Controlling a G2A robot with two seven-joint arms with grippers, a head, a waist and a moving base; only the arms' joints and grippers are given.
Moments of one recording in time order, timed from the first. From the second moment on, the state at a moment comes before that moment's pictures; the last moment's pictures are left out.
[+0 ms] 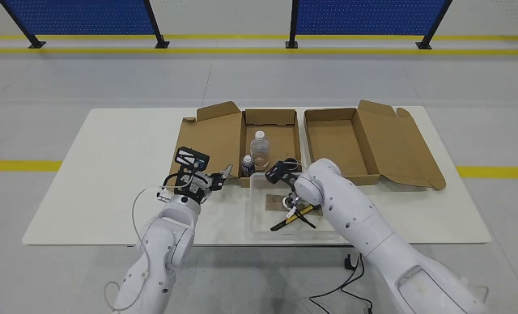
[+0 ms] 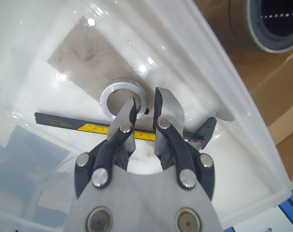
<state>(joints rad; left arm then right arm) 1.46 -1.36 -1.39 -1.85 1.57 -0.09 -0.31 -0.68 -1.43 0.70 -1.00 -1.06 -0.18 1.19</state>
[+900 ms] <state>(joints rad) 1.46 -1.36 -1.39 -1.85 1.57 -0.09 -0.31 -0.68 -1.43 0.74 -0.99 -1.03 -0.20 1.18</state>
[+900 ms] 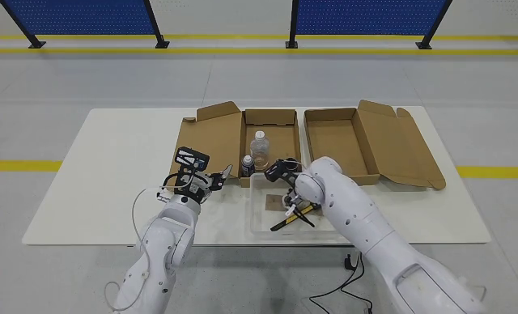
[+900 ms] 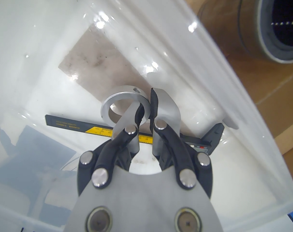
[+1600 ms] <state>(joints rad) 1.46 -1.36 -1.39 -1.85 1.57 -0.09 -0.31 -0.92 -1.33 1.12 -1.19 -0.54 -0.41 1.08</state>
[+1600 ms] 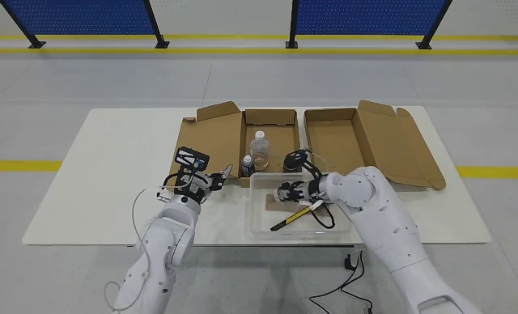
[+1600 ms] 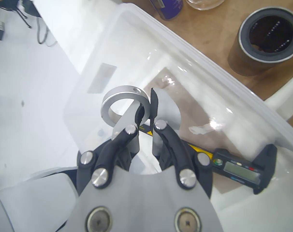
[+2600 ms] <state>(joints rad) 1.46 -1.36 -1.39 -1.85 1.57 -0.09 -0.31 -0.93 -1.30 1.15 -1.13 -0.24 -0.49 1.06</state>
